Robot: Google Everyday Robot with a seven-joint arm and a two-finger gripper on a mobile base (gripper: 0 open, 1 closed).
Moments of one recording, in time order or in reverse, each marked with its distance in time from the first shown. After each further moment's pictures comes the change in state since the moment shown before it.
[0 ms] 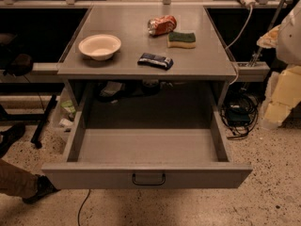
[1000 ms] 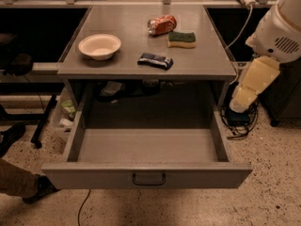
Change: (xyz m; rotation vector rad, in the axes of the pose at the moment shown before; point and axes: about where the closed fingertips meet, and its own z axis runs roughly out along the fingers) arm -0.017 -0.036 0.032 -0.007 -0.045 0.158
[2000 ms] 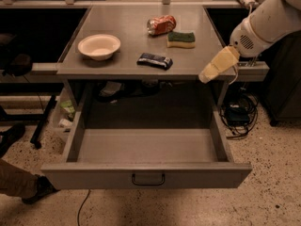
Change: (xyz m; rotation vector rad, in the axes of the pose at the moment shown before) arm -0.031 -0.105 0.084 0.063 -0.203 0.346
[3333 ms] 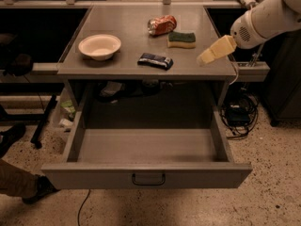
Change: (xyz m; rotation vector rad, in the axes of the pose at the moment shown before) arm -0.030 -0.045 0.014 0.059 -0.158 0.086
